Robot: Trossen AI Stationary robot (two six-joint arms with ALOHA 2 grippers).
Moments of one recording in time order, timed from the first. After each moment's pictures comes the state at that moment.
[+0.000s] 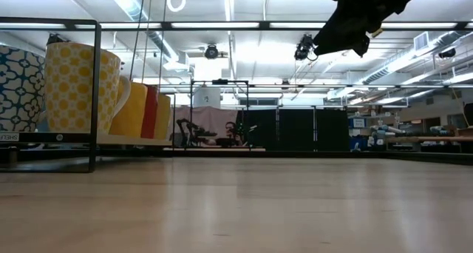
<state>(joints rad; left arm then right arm) -0.08 0.94 1.32 -1.17 -0.38 -0.29 0.15 1.05 0.74 -0.28 0.34 0.40</state>
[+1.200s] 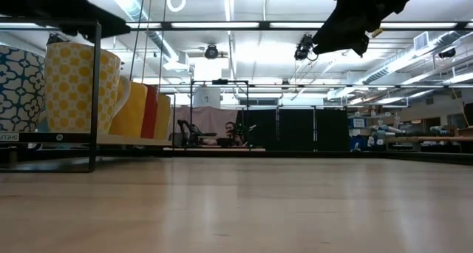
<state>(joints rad) -0.13 0.31 0.34 -0.14 -0.36 0.12 0.15 1.05 0.74 -0.28 0.34 0.40</state>
